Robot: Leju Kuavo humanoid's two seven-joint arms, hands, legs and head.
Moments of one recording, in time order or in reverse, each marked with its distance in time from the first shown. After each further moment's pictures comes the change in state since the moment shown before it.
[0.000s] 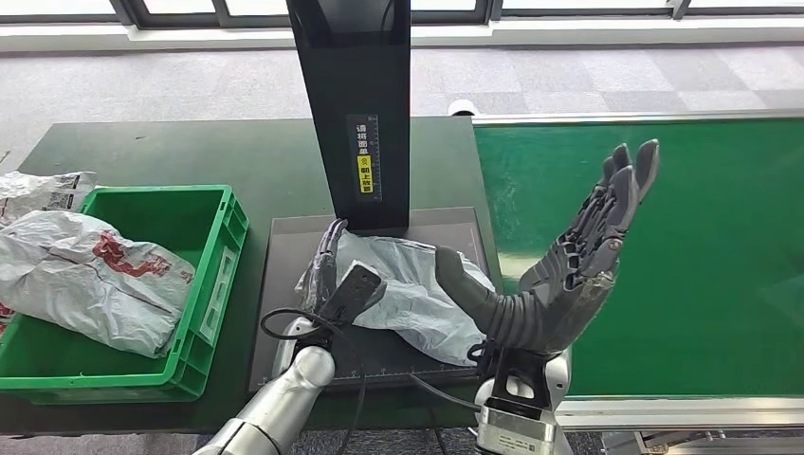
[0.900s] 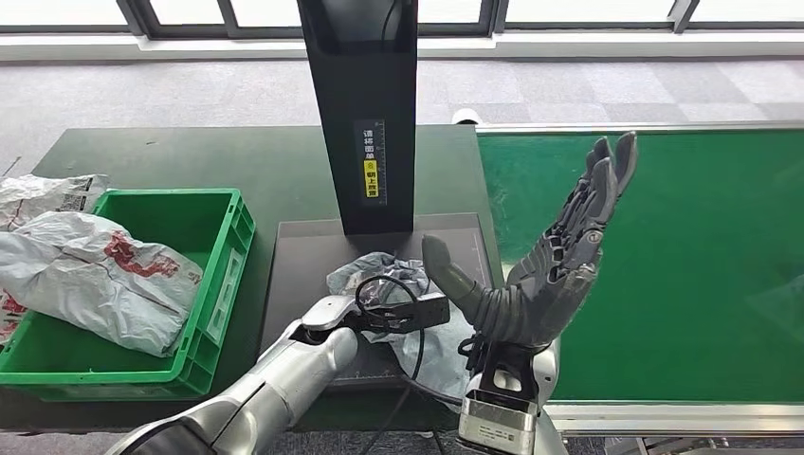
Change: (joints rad) left arm -0.189 -0.005 -0.279 0.243 -0.387 -0.611 0.441; right arm -0.024 0.015 0.010 0.037 0.016 0.000 0.000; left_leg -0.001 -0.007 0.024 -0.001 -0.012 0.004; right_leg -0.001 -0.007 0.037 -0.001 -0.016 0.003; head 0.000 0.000
